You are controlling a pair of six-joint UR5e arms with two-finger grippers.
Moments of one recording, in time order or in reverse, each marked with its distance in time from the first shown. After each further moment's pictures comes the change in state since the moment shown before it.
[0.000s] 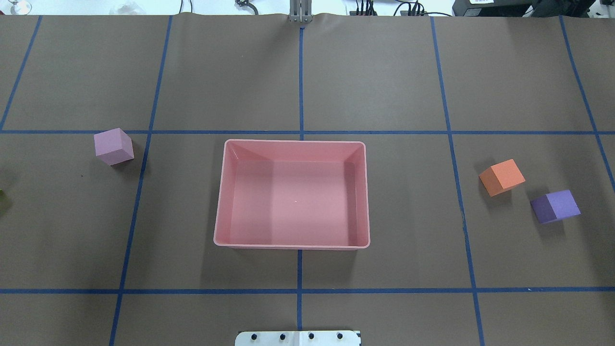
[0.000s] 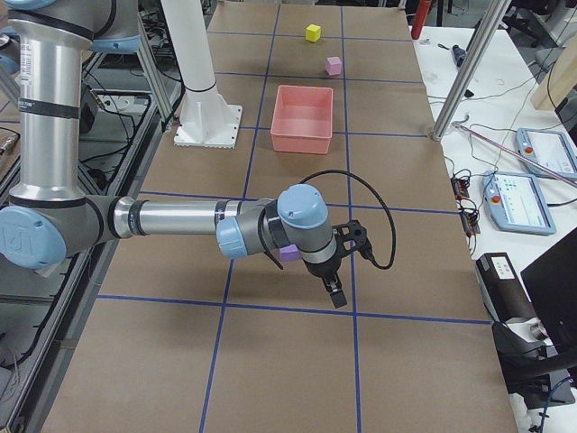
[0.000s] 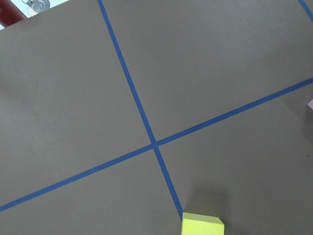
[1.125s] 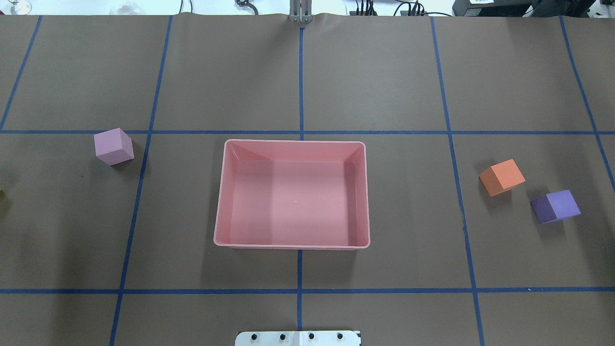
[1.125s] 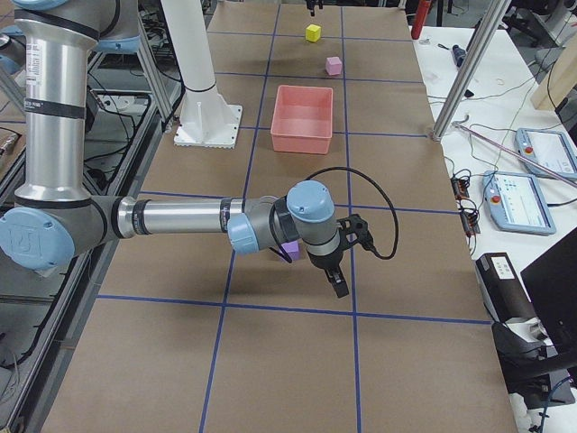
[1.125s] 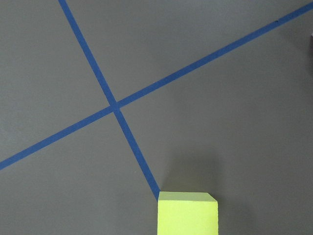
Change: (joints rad) left arm 0.248 0.082 0.245 -0.404 0.006 -0.155; right arm -0.062 0.004 -0.001 0.008 0.000 0.020
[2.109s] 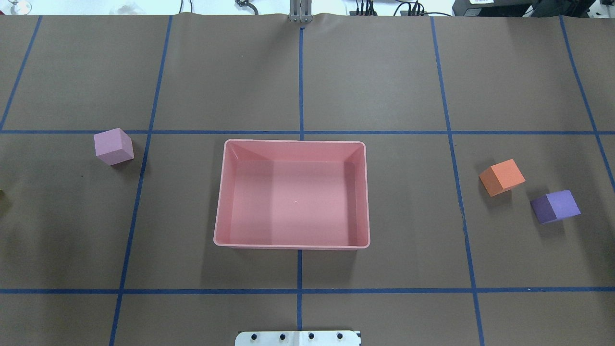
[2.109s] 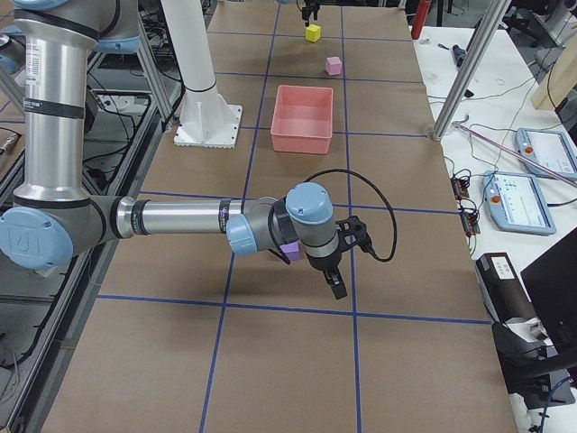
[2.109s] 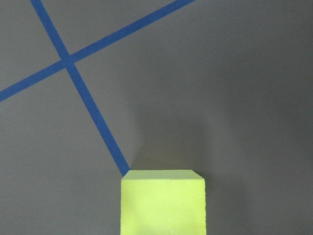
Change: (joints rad) left arm 0.088 0.000 0.066 -0.064 0.010 -0.060; right arm -0.001 -0.006 -0.003 -0.001 0.001 0.000
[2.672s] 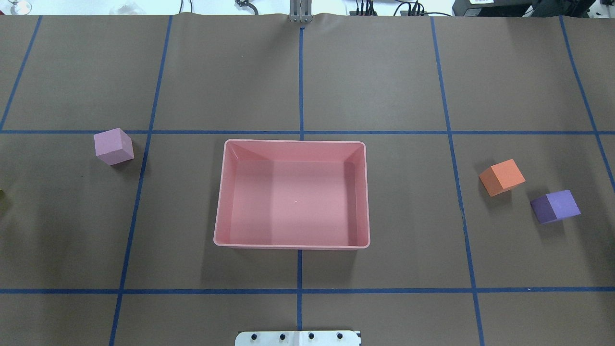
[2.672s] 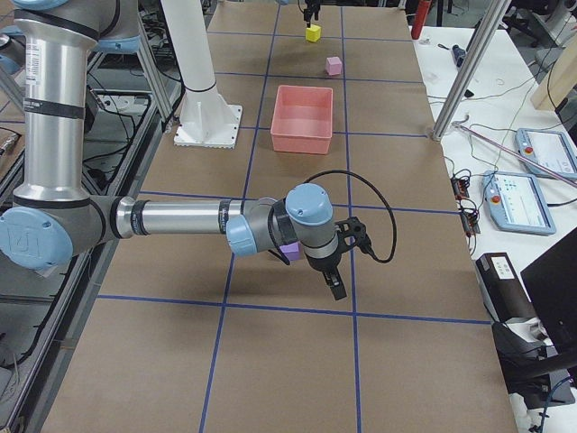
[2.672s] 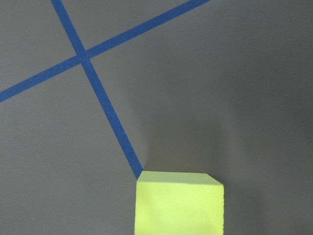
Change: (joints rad) left arm 0.012 -0.013 0.022 -0.001 0.032 -0.030; right arm 0.000 -0.002 -0.002 0.000 0.001 0.000
